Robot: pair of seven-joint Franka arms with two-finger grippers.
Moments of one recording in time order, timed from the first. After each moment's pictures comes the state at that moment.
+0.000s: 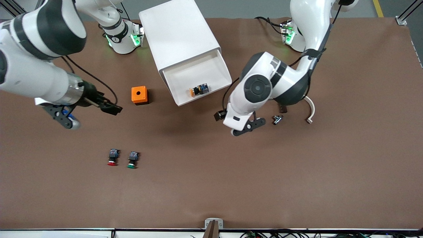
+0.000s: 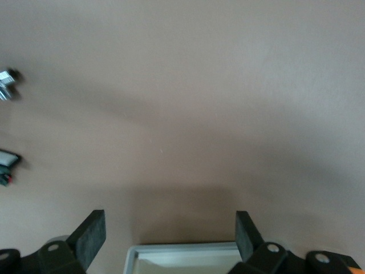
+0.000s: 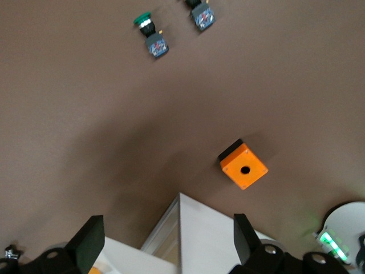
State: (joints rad) left arm -0.63 0.60 -0.05 -1.30 -0.20 1.82 -1.02; right arm 0.25 0.22 -0.09 -1.49 0.22 1.53 0.76
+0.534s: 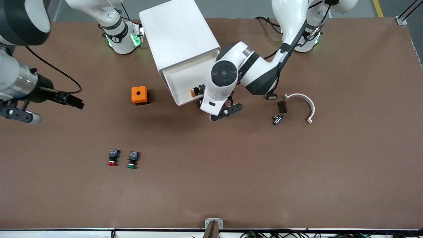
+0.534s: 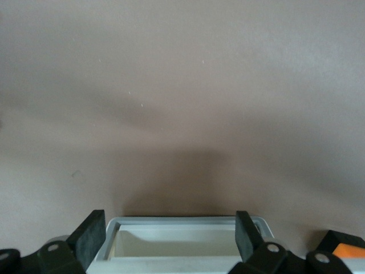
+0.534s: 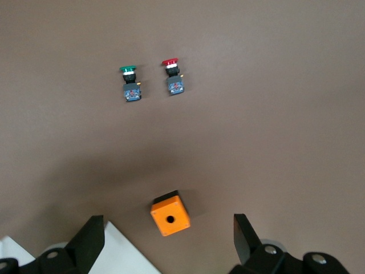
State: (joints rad) left arm -0.75 0.62 -0.05 -1.30 -0.20 1.83 -1.13; right arm 0.16 0.13 -0.11 -1.47 0.04 1.51 0.28
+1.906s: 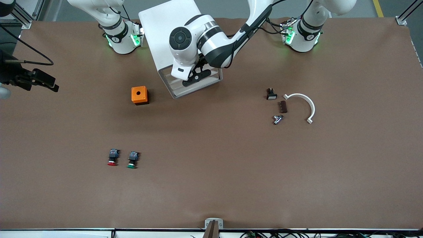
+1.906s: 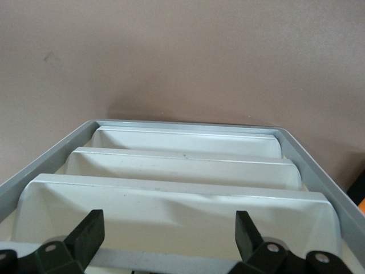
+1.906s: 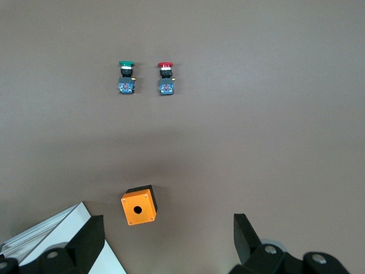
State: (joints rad) left arm -0.96 0.64 -0.08 -1.31 -0.22 1.81 -1.39; right arm 0.01 -0.02 -0.04 -1.59 0.04 1.54 0.06
